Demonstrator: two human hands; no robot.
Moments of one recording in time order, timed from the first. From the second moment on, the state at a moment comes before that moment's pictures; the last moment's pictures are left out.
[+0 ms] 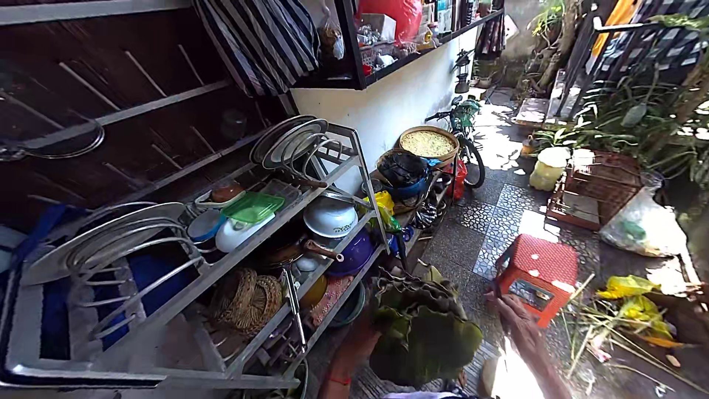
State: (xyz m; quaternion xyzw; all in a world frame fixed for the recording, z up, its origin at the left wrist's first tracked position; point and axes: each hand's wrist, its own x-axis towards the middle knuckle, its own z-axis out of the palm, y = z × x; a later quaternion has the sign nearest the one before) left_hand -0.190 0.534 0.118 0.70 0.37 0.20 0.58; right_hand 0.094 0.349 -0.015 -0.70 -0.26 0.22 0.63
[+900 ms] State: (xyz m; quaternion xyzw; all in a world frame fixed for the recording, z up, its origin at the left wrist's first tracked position) left_hand -0.084 0.629 0.129 0.67 0.27 0.32 0.62; right_hand 0.258 0.675 0.237 -0.52 -0.72 0.26 0.38
